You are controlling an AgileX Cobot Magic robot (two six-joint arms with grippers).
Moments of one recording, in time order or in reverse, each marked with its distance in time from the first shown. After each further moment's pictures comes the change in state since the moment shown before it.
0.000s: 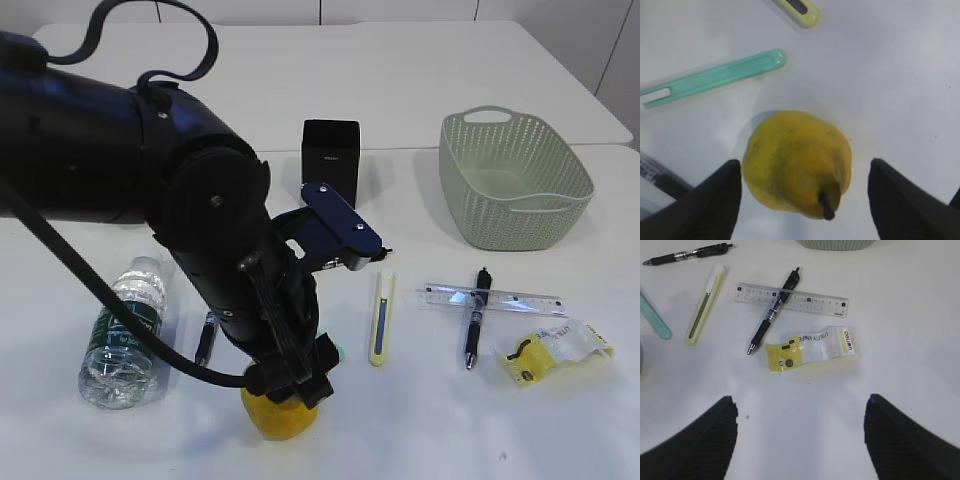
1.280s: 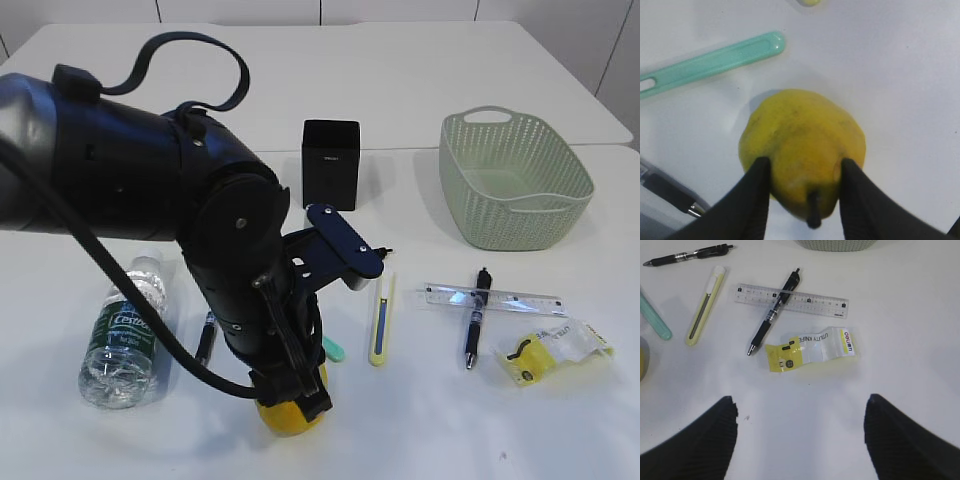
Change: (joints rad) left arm 0.000 0.067 -0.014 0.008 0.020 0.000; right arm 0.000 0.000 0.000 0.000 -0.002 0.000
